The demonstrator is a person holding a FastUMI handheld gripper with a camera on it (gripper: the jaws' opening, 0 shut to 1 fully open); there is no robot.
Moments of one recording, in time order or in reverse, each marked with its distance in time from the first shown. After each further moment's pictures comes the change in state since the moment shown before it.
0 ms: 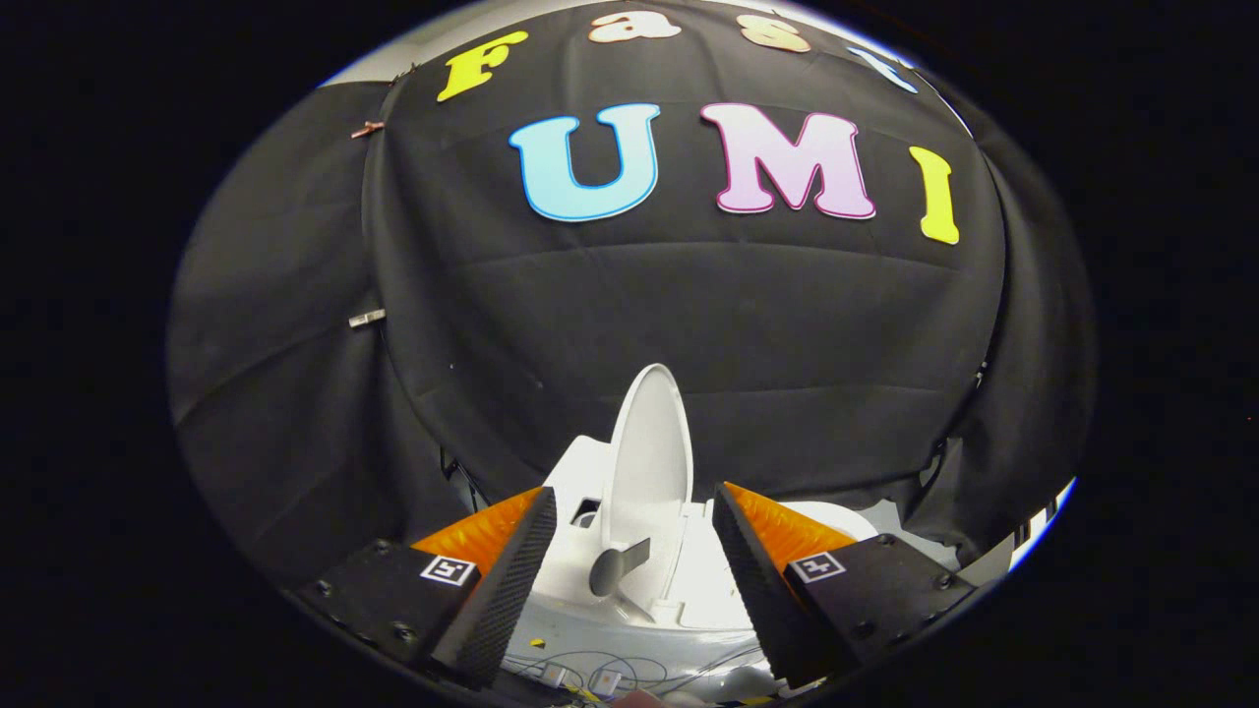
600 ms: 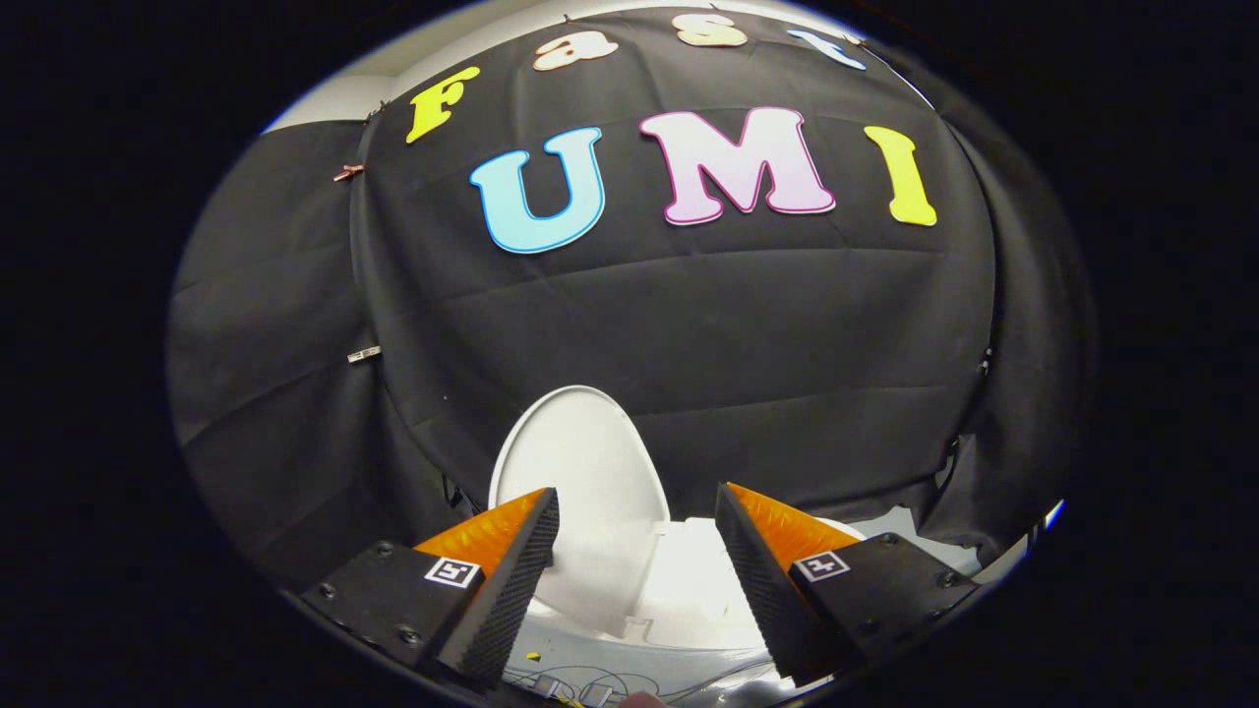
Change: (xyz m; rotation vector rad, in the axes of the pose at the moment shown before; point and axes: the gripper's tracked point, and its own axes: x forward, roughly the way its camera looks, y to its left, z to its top) arm 0.001 -0.105 -0.008 0.071 -0.060 0.068
